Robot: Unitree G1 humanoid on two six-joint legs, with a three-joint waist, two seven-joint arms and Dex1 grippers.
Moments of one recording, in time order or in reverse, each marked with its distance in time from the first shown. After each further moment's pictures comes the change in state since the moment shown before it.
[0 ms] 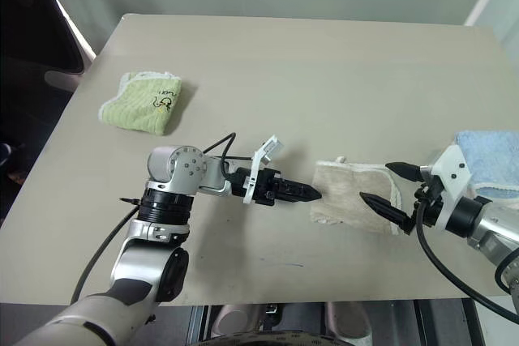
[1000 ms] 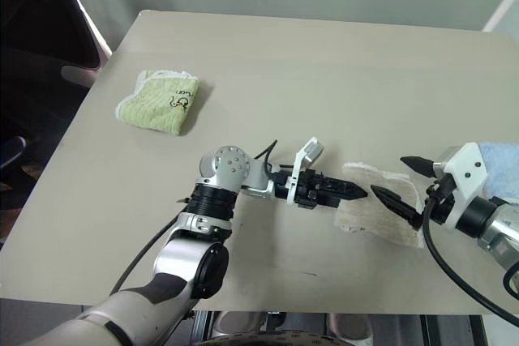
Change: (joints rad) left arm -0.080 -0.244 0.032 0.200 -0.047 -0.056 0.031; right arm 0.008 0.009 -0.073 -0.023 -0.018 -0.003 -0.039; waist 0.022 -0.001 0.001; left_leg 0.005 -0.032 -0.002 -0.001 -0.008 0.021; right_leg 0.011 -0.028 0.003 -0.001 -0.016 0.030
